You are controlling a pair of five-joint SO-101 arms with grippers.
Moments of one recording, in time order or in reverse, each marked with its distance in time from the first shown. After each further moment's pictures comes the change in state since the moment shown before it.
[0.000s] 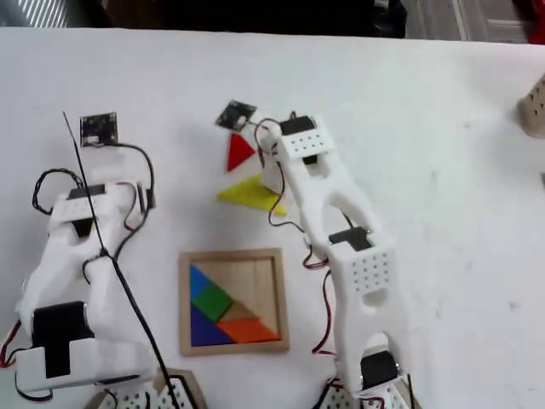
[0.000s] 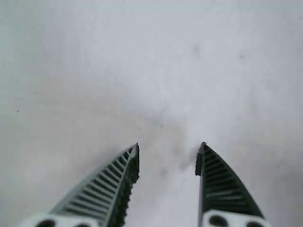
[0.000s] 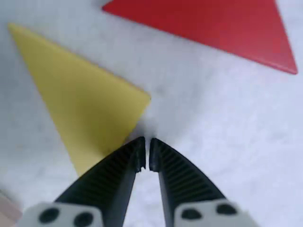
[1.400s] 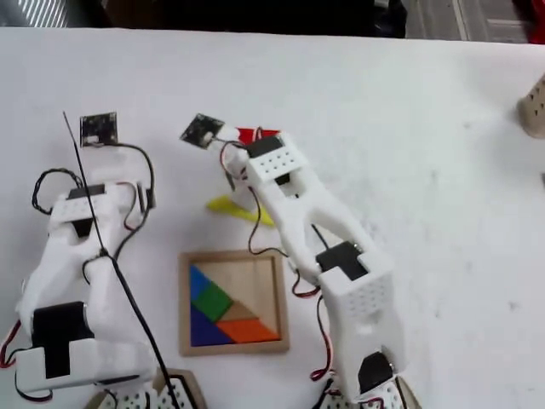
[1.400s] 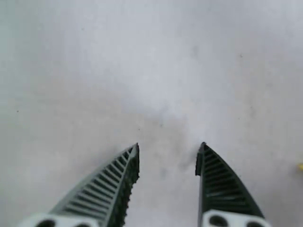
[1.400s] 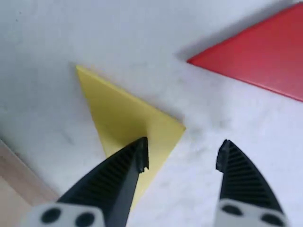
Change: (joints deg) left arm 0.0 0.0 0.0 0.0 0.0; right arm -9.3 -9.0 9.4 -6.7 -9.0
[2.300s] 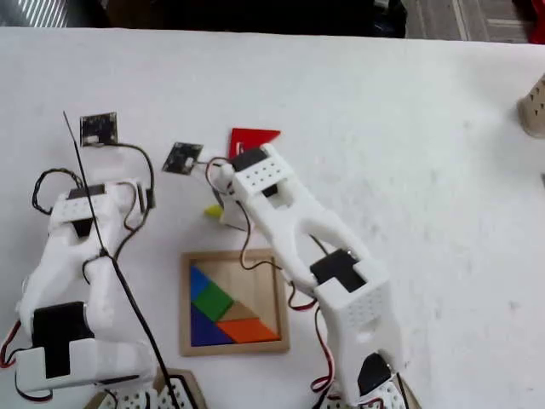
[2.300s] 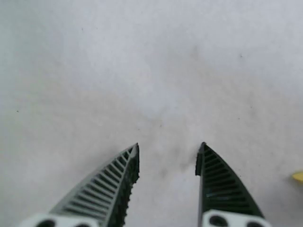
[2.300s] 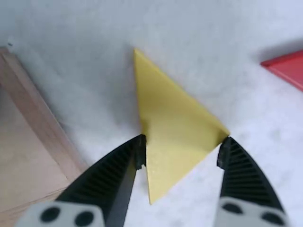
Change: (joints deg) left arm 0.0 0.0 0.0 0.0 0.0; right arm -4.3 -2.4 4.7 2.7 6.1
